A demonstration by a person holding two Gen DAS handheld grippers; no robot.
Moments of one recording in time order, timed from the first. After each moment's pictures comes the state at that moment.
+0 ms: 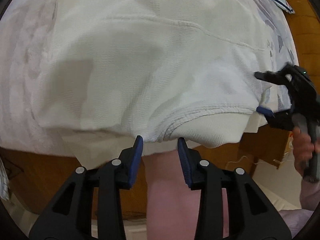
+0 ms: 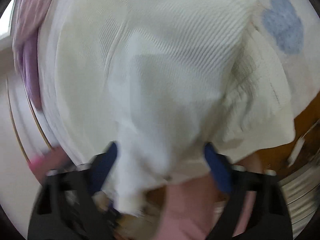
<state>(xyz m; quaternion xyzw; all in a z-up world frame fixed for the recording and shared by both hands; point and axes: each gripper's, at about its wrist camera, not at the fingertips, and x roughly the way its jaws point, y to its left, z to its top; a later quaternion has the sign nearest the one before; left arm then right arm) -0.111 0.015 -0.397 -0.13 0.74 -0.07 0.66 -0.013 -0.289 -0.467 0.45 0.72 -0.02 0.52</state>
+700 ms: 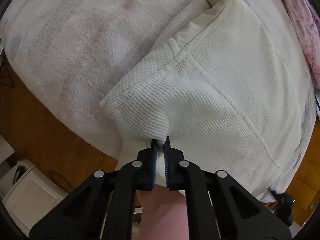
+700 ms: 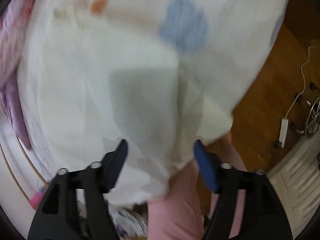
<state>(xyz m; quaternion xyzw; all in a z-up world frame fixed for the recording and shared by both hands) -0.124 0.145 -0.432 -0.32 0.69 0.17 0.62 -0.043 -0.337 -0.448 0.45 0.70 -0.15 0.54</state>
